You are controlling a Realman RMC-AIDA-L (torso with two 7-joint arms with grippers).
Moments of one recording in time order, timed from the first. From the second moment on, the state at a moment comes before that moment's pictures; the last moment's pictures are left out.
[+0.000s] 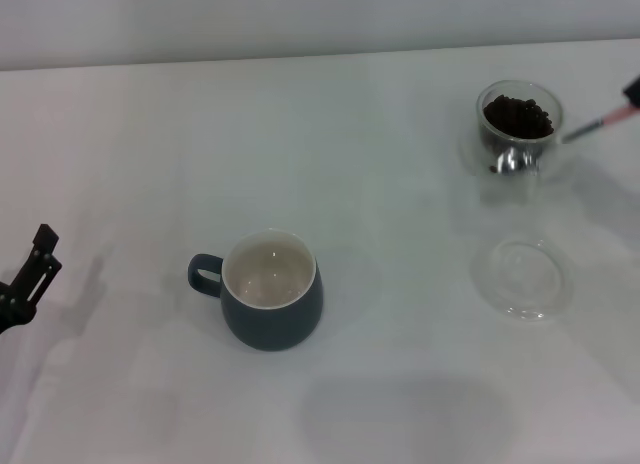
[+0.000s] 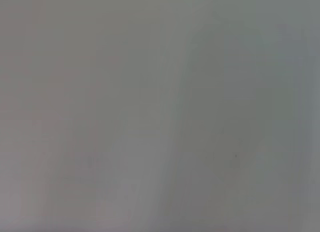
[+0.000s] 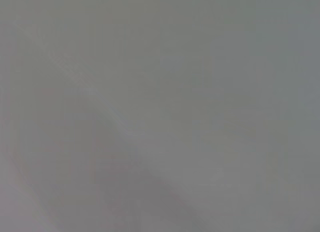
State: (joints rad) left arm -0.19 -2.09 -0.69 -0.16 -0.69 -1.39 2.82; right arm 0.26 2.00 -0.47 -0.16 1.83 1.54 -1.81
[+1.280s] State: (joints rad) left arm -0.21 -2.09 -0.70 -0.16 -0.71 -1.39 2.82; right arm 0.42 2.01 -0.48 -0.31 1.81 1.29 -2.20
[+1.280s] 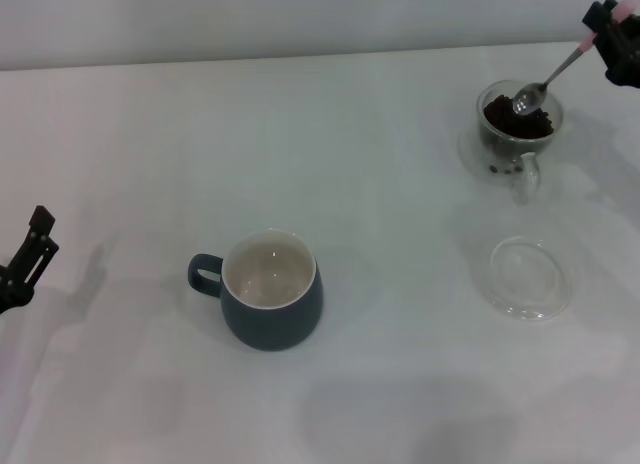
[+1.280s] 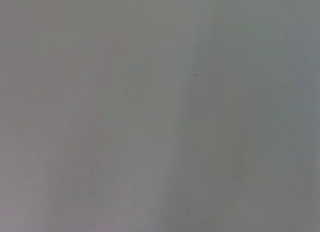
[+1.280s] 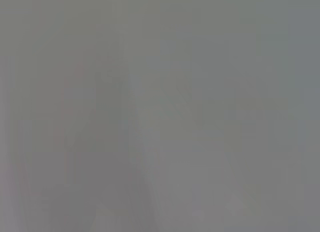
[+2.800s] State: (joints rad) left arm -0.23 -2.09 -0.70 -0.16 -0.71 -1.35 2.82; right arm 0.42 2.01 -0.48 -0.25 1.84 1.09 -1.73
